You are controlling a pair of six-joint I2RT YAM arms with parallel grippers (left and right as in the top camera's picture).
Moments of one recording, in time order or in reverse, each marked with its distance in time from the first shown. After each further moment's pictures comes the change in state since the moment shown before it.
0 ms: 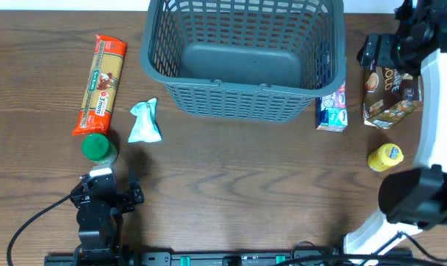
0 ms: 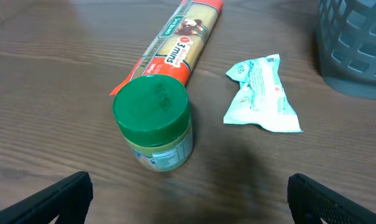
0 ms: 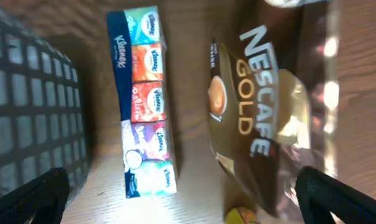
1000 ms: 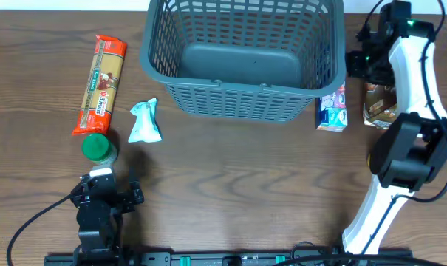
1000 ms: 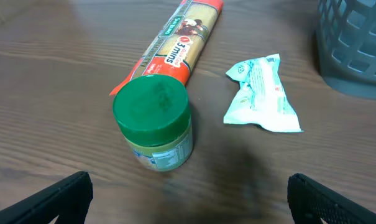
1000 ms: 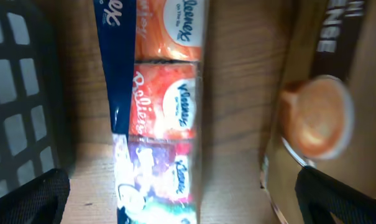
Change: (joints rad) left arm 0.000 0.000 0.000 0.000 0.000 0.000; right arm 0.021 0.309 0.000 0.031 -0.106 -0.074
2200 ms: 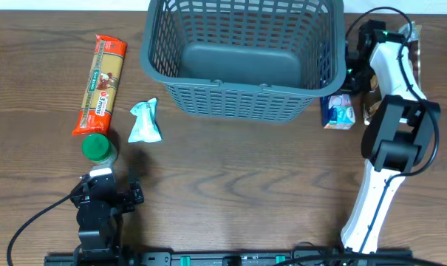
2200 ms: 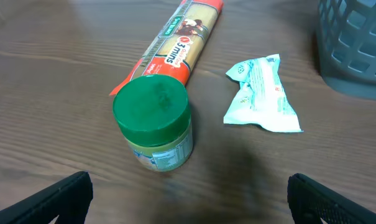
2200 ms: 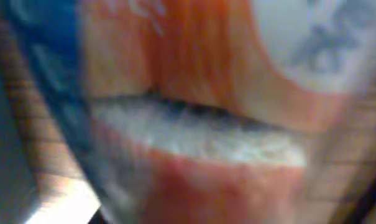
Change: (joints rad) left arm 0.000 0.000 0.000 0.000 0.000 0.000; right arm 0.013 0.198 -0.001 0.050 -0.072 -0.060
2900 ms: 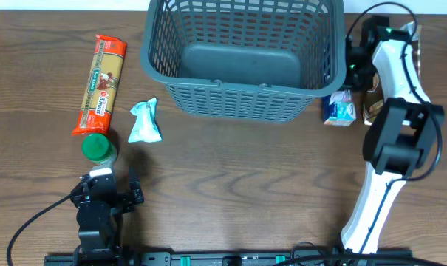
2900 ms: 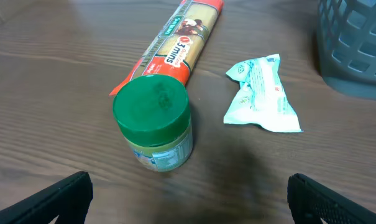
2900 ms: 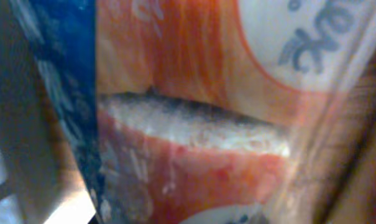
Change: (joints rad) left arm 0.000 0.000 0.000 0.000 0.000 0.000; right arm 0.000 -0.063 0.003 0.002 0.001 0.045
